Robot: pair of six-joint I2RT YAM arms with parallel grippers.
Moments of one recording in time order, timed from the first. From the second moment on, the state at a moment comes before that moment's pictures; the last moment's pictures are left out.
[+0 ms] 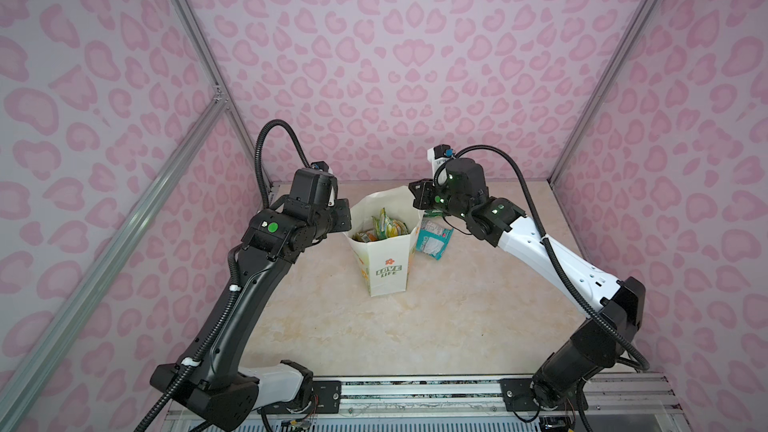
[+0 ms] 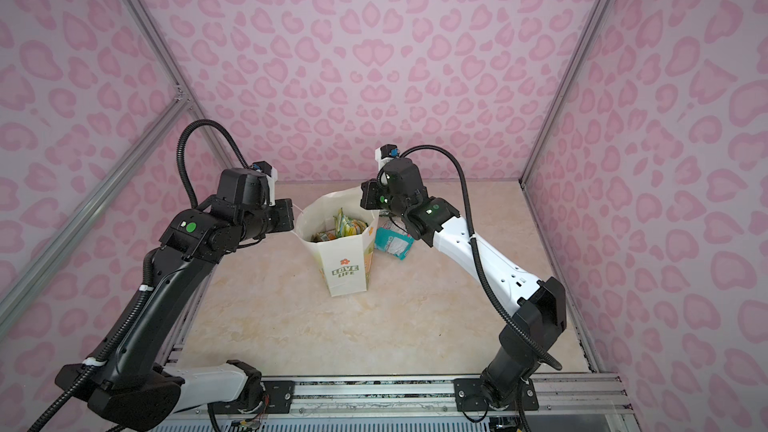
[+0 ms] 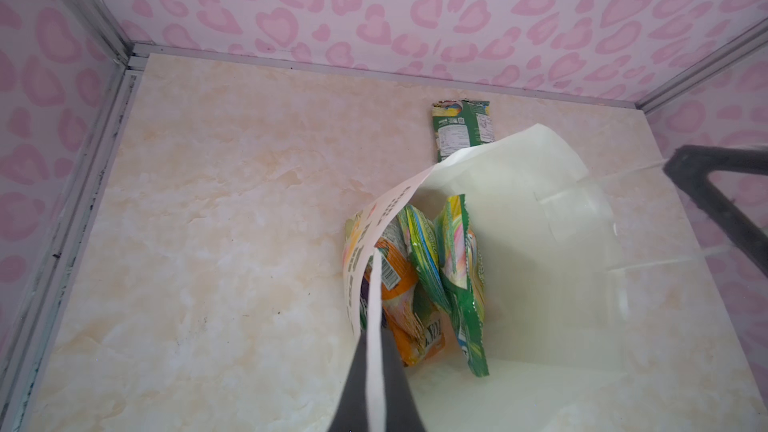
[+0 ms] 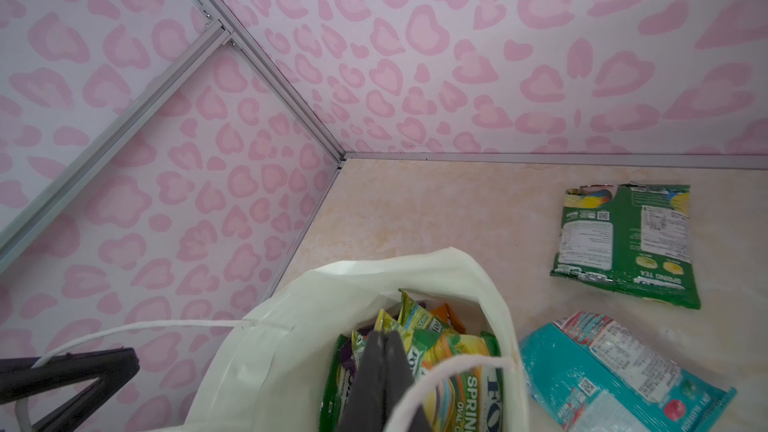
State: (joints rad) left arm -0.42 1.31 1.62 -1.03 -0.14 -0.40; right arm 0.67 1.66 1.64 -0.34 -0.05 0.53
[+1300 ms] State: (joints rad) left arm -0.27 1.17 1.41 -0.85 0.06 -0.41; right arm 0.62 1.49 1.63 -0.54 0.09 0.43
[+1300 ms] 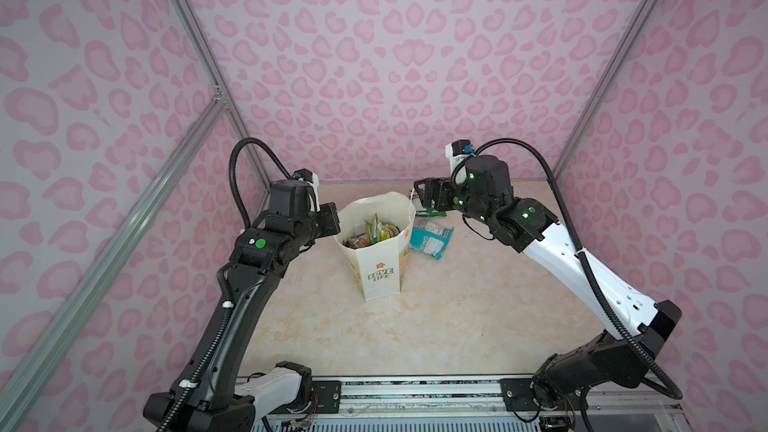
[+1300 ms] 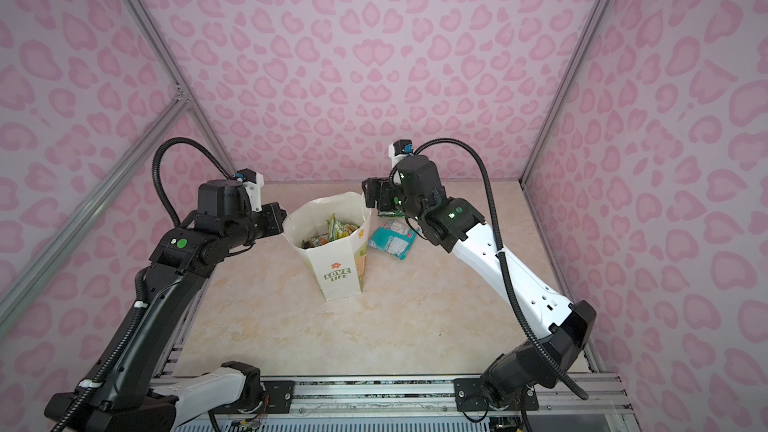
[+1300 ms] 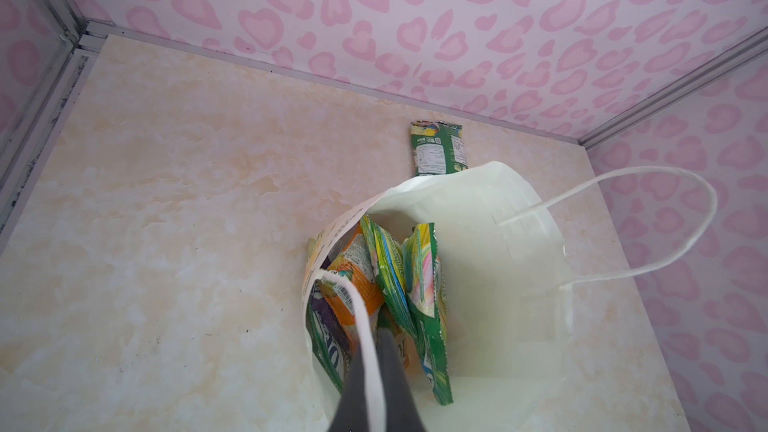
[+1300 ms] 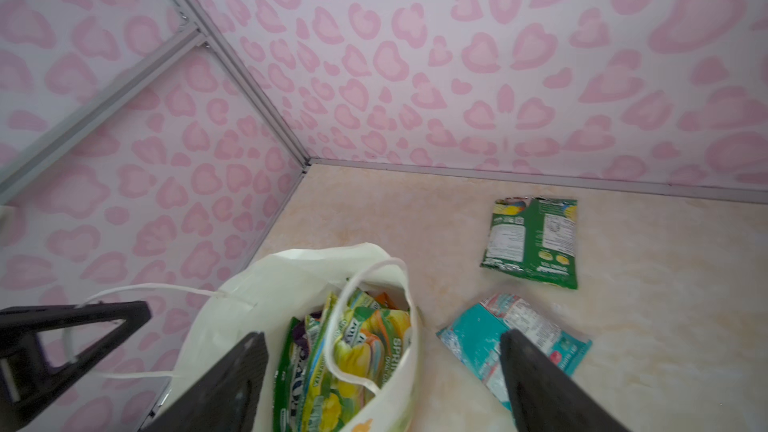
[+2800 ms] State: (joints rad) left arm -0.22 1.06 1.26 -0.72 0.15 -0.40; right arm 0.24 2.04 1.23 0.00 -0.35 0.80
